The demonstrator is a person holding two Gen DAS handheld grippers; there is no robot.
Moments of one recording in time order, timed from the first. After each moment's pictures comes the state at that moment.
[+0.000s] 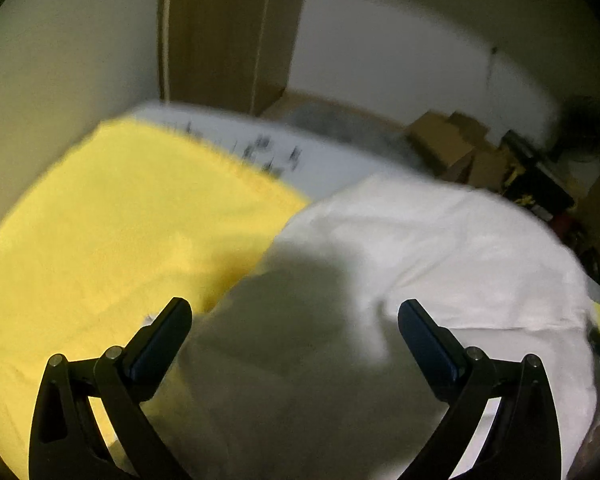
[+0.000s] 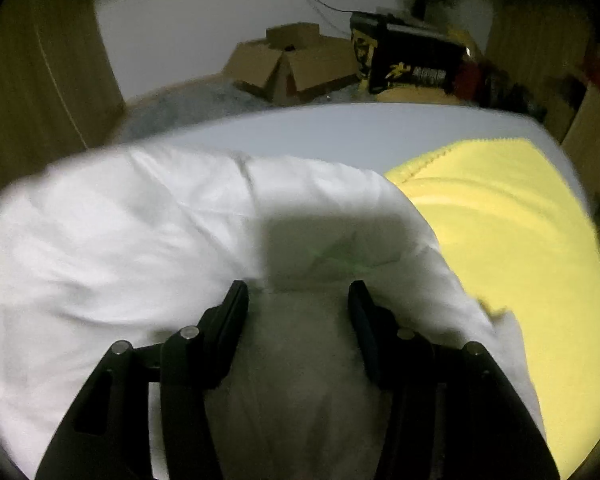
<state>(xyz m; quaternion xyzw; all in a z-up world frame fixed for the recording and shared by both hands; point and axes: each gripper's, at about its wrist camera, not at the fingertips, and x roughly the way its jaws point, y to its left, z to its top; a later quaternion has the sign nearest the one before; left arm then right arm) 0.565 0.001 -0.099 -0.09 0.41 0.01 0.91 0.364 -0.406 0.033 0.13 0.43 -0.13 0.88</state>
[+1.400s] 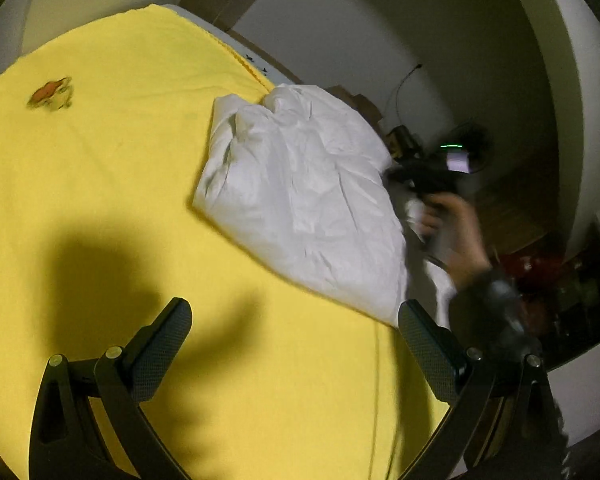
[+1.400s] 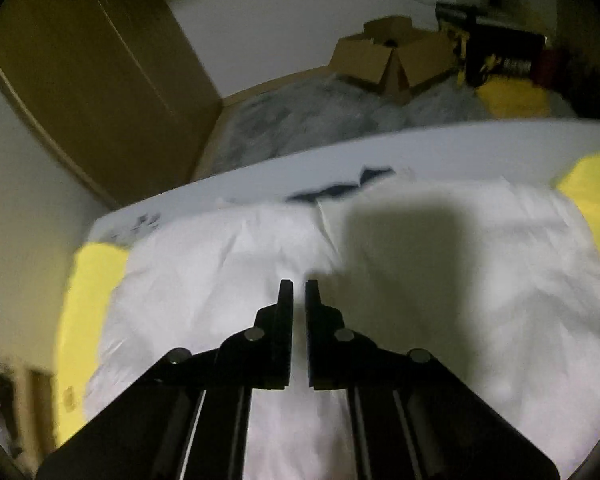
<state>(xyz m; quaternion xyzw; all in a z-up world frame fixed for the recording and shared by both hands) 0.285 0.123 -0.079 -0.31 0.45 -0.19 0.81 0.439 -0.268 0.016 0.14 0.52 -0.05 0.84</state>
